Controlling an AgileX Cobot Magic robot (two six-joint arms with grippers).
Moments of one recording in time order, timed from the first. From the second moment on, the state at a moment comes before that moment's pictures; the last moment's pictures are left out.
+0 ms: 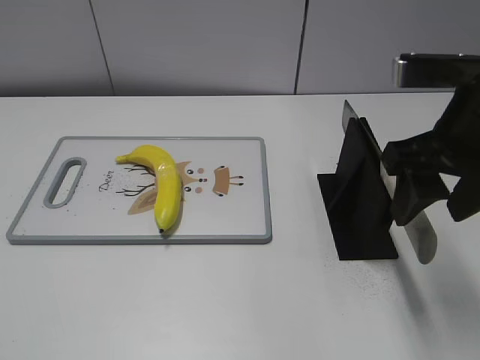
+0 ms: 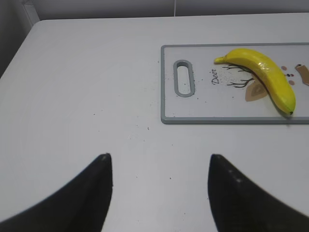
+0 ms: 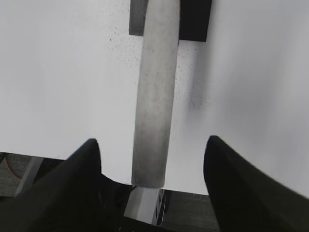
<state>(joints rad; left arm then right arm) -0.03 -0.01 -0.49 -0.06 1.08 0.12 0.42 1.45 -1.04 0.13 1.09 0.31</state>
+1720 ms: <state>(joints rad) -0.03 -0.01 -0.49 -0.06 1.08 0.12 0.42 1.62 -1.11 0.13 1.12 0.35</state>
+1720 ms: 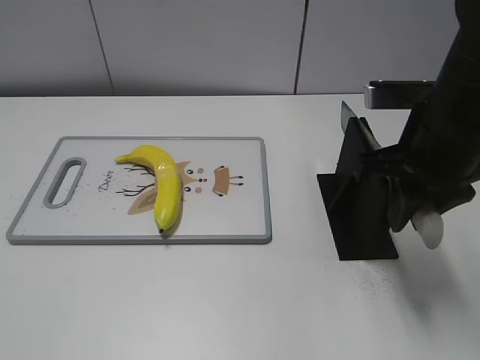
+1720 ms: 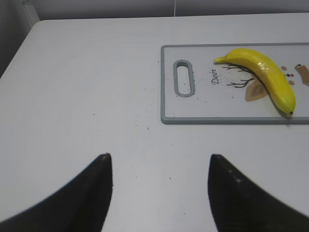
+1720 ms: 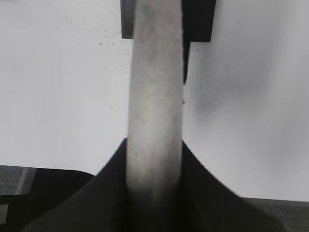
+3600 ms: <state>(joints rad) -0.03 -0.01 -0.49 -0.07 1.08 0.12 0.42 1.54 -1.48 0.10 1.23 -0.59</state>
